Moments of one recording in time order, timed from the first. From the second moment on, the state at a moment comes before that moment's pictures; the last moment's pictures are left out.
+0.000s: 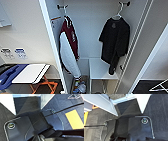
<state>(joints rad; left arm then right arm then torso) 1.38 2.76 -2.22 0.31 -0.08 0.05 -1.41 2.67 -2.26 -0.26 0.25 0.24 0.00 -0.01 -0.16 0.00</state>
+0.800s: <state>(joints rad) 1.38 2.90 -2.51 0.30 -0.11 0.05 -1.46 2.86 -2.54 -0.26 0.23 0.26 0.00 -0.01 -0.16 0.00</state>
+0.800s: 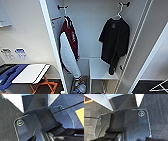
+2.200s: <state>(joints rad) 1.28 3.19 -3.07 0.38 -0.39 0.64 -1.44 2.87 -2.55 -0.27 0.18 0.26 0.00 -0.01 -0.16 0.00</state>
